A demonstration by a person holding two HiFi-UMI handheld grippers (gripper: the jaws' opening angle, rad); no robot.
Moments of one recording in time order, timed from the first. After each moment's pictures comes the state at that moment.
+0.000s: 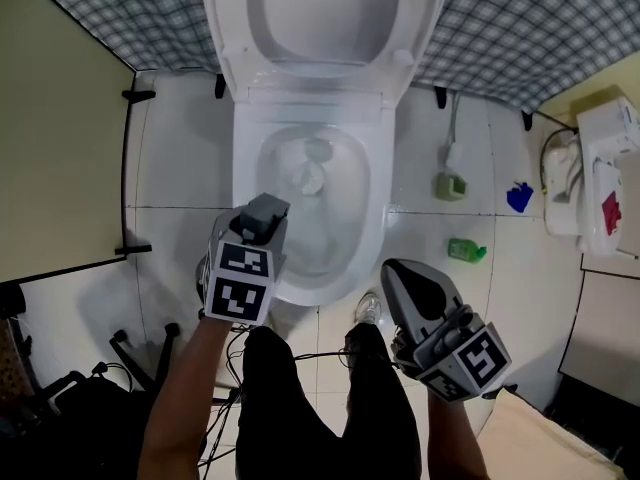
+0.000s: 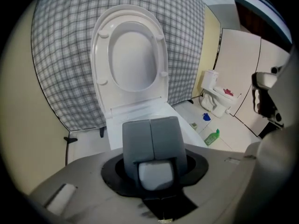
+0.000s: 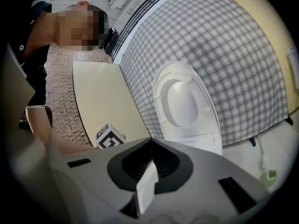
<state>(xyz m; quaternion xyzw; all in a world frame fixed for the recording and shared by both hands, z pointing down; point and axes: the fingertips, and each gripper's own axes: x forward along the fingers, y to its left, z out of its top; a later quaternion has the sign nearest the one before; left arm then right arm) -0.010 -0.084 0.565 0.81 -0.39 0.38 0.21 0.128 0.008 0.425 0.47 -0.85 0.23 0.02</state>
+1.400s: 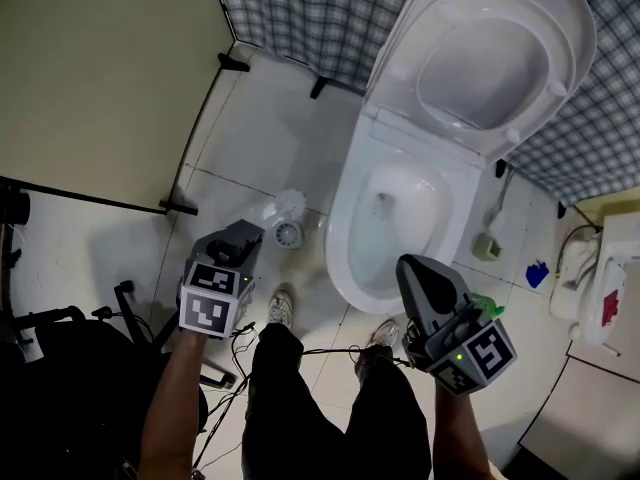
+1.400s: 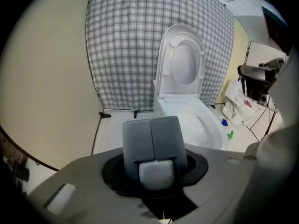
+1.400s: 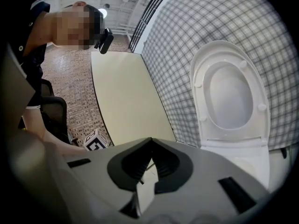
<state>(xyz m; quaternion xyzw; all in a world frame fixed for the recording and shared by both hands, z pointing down) -0.262 -0.011 0.562 0.73 -0.51 0.35 0.28 -0.036 -0.019 0.398 0.34 -0.92 0.20 0.05</state>
